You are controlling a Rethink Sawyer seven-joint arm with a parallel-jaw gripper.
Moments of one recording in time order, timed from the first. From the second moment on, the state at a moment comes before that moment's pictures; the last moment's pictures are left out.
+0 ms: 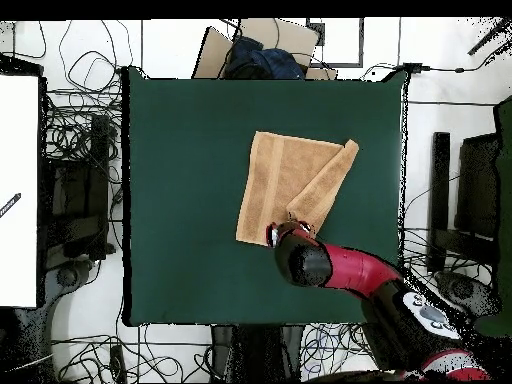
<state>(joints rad) -0.67 -0.57 0.27 1.97 -0.33 0.10 1.34</state>
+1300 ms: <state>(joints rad) -0.67 -0.67 0.27 1.97 -0.28 0.15 1.34</state>
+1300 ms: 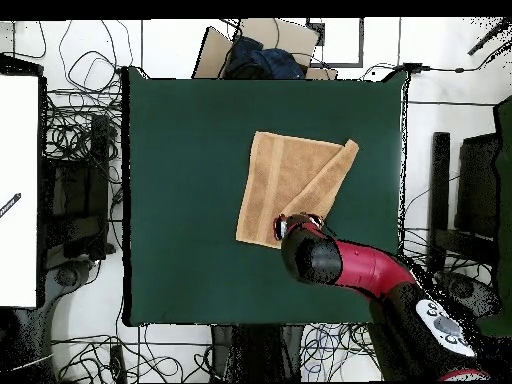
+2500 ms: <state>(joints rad) -0.64 -0.63 0.26 1.96 -0.26 0.15 1.34</state>
